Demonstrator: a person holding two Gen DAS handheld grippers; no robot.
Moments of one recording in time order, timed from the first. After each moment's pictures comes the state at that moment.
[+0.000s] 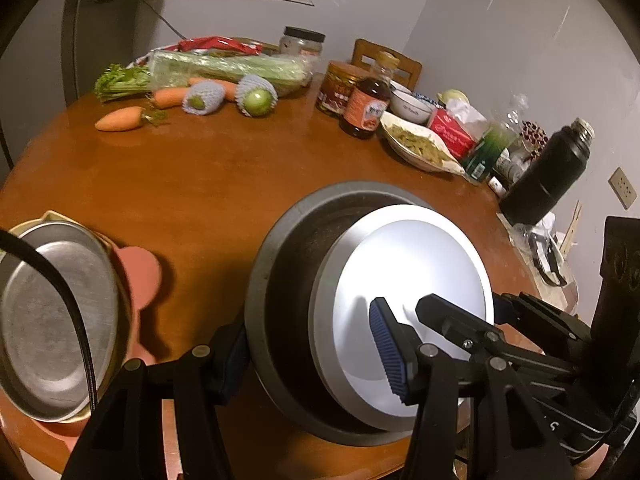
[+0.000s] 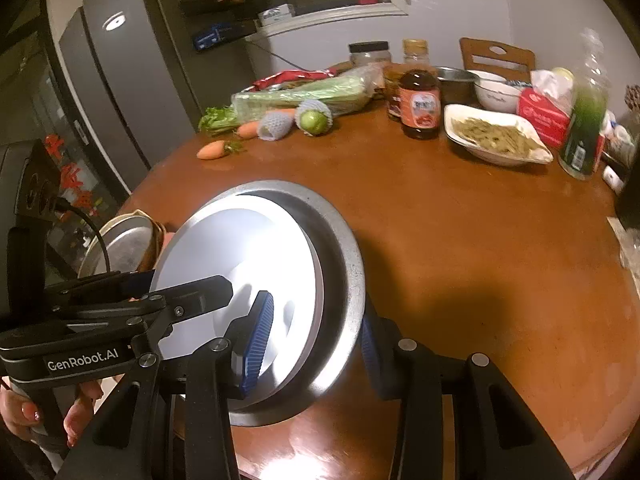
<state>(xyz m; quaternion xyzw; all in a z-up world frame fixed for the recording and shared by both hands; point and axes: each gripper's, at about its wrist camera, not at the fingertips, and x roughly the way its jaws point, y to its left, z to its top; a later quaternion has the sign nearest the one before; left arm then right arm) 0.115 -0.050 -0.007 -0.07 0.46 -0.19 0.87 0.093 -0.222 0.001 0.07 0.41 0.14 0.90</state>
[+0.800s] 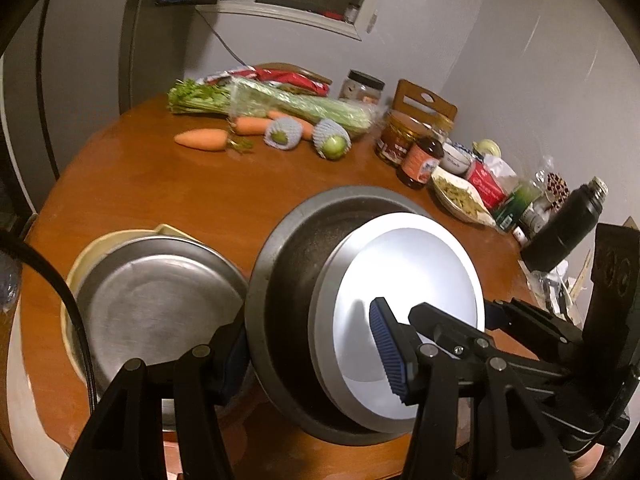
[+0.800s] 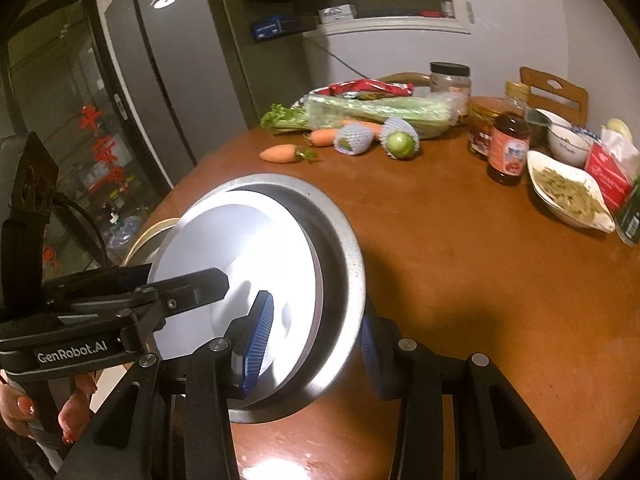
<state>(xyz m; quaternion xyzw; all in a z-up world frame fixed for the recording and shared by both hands) 0.110 0.037 0.021 -0.11 0.42 -0.14 0.89 0.119 -0.139 0.023 0.03 0.39 0.21 0.90</state>
